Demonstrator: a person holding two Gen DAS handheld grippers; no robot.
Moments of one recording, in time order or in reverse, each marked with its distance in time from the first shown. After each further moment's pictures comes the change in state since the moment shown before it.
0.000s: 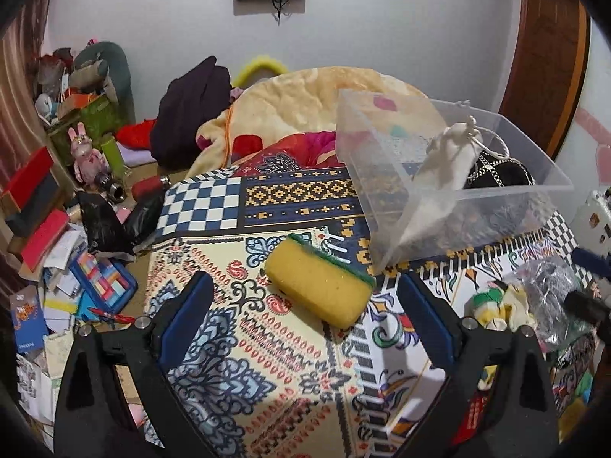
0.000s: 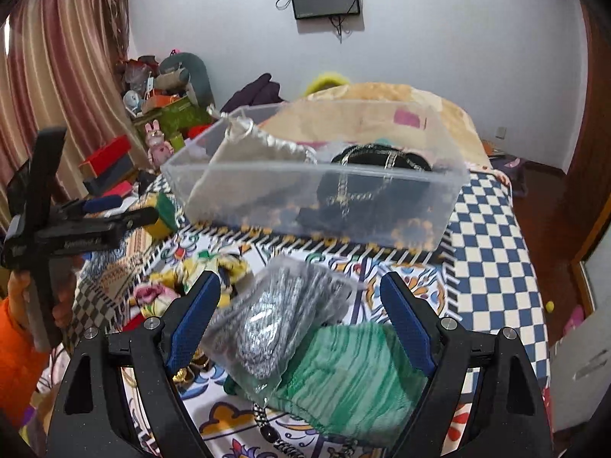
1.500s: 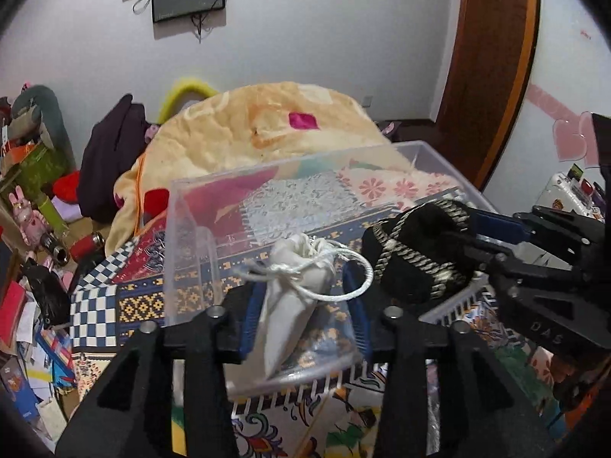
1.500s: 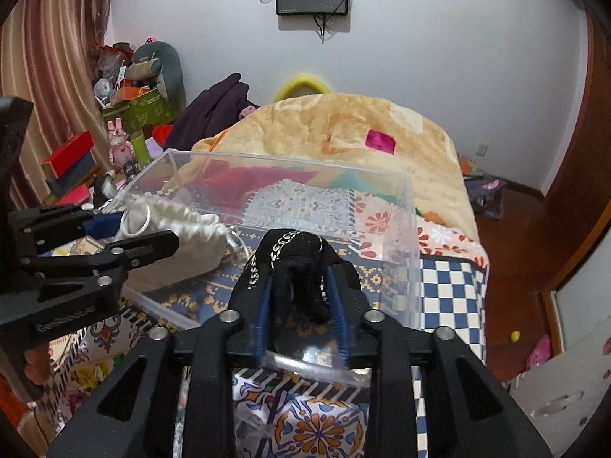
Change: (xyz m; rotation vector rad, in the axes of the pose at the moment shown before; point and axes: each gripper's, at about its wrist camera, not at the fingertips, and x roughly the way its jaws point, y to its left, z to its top) left arm 0.014 -0.110 0.083 0.165 -0.021 -0.164; right arm 0.019 -0.035 0.088 -0.062 0.013 -0.129
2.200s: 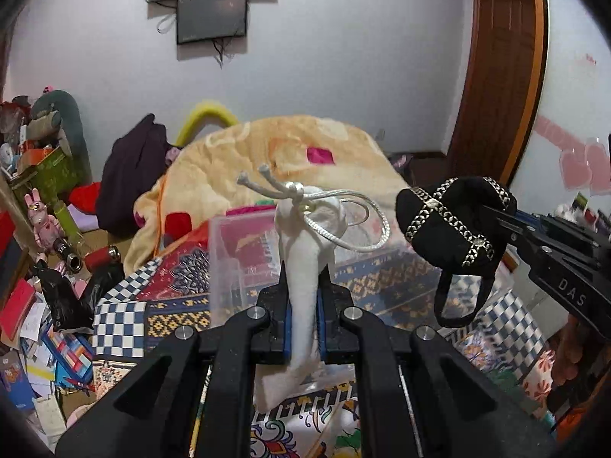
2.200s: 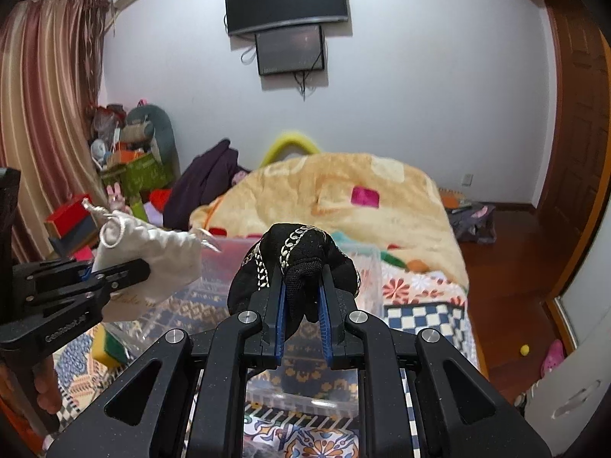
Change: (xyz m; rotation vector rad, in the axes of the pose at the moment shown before) left arm -0.019 0.011 0.008 -0.041 -0.086 0.040; right arm -0.020 -0.005 0.003 0.095 -0.174 -0.003
